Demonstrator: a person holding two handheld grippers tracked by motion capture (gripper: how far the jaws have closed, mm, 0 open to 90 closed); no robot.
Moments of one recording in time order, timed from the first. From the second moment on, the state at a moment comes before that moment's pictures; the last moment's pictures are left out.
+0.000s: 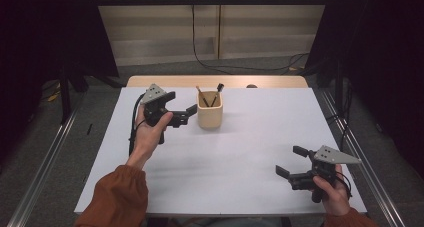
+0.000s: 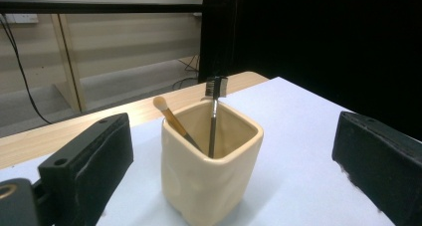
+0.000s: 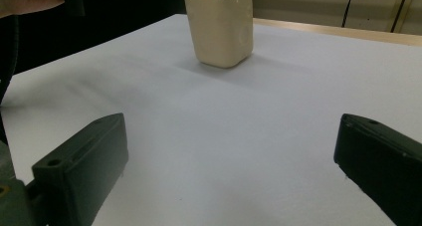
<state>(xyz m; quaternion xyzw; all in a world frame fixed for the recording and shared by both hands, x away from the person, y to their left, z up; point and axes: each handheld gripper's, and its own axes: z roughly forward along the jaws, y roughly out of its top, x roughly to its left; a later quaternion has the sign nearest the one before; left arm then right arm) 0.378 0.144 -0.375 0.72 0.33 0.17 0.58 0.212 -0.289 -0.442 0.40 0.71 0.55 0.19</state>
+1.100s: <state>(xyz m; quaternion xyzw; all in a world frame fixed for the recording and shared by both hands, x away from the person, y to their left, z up) 0.317 0.196 -0.401 0.71 0.34 0.19 0.58 0.211 -0.289 -0.442 0.40 0.71 0.55 0.19</state>
